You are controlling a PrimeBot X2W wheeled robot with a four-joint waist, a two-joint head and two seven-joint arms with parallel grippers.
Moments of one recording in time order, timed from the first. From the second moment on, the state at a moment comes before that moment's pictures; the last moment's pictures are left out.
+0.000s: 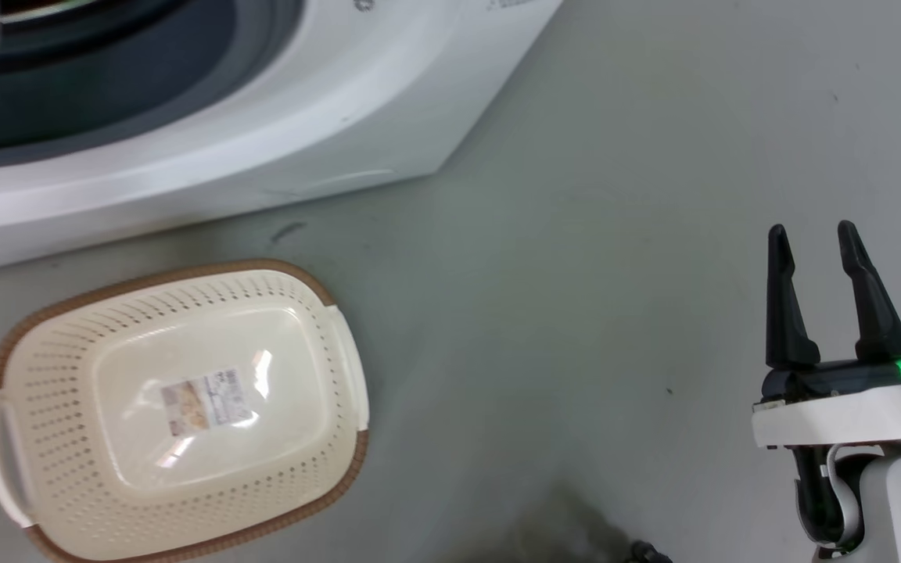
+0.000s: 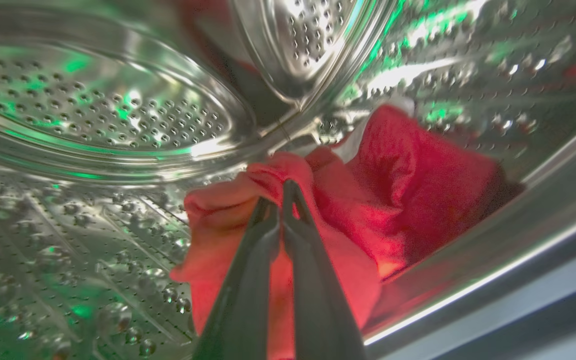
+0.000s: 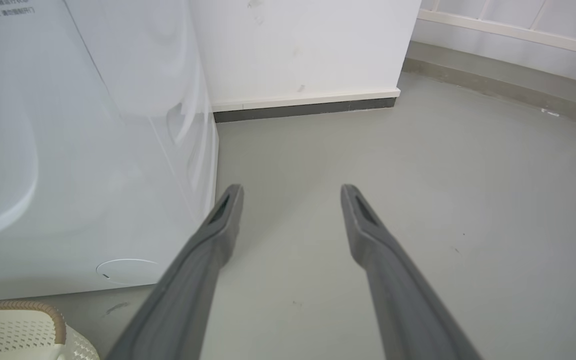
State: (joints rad) left arm -1.39 0.64 -0.77 0.94 -0.52 -0.06 -0.01; right arm -0.19 -0.05 -0.04 0.02 0.18 0.13 -0.26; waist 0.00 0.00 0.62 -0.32
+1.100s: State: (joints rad) left arm -0.59 0.62 -0.56 0.17 -0.52 0.25 -0.26; right arm -0.04 -0.05 -0.10 0.08 0.11 0.13 -0.26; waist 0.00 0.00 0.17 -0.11
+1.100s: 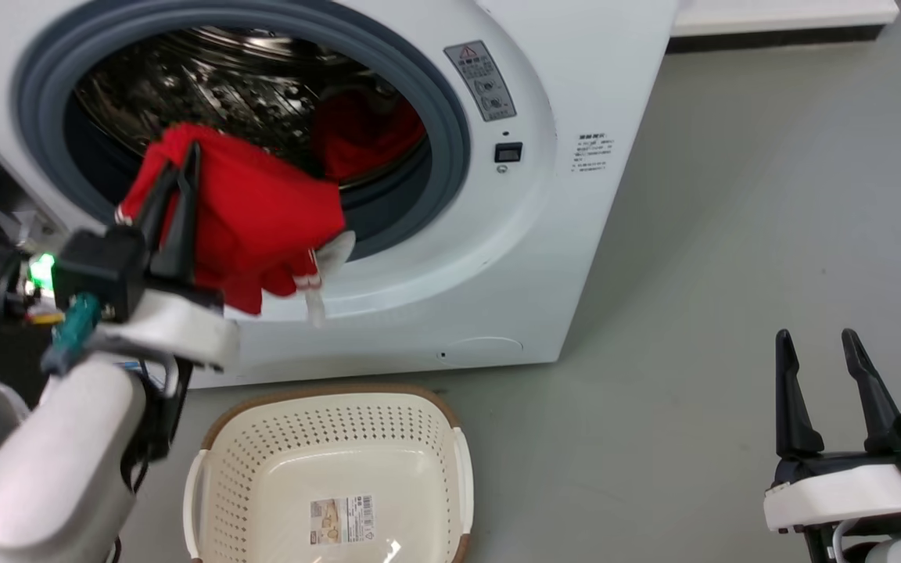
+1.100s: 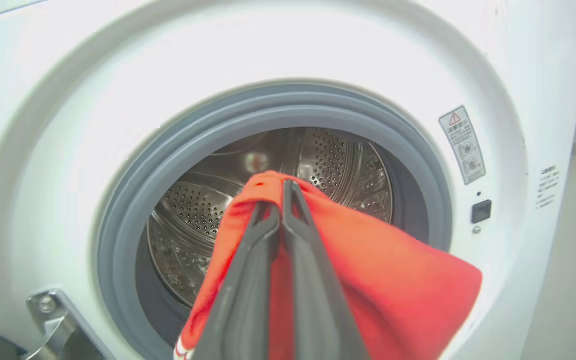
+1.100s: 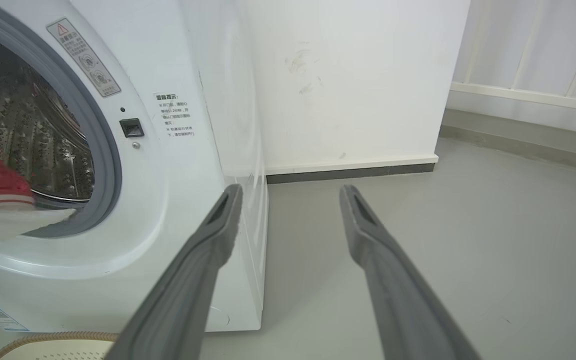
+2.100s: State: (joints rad) left arm -0.45 0.44 -0.73 0.64 -0.59 0.07 -0.24; right arm -0.12 -0.05 -0.09 -0.01 0.09 0.13 -0.26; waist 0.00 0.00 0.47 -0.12
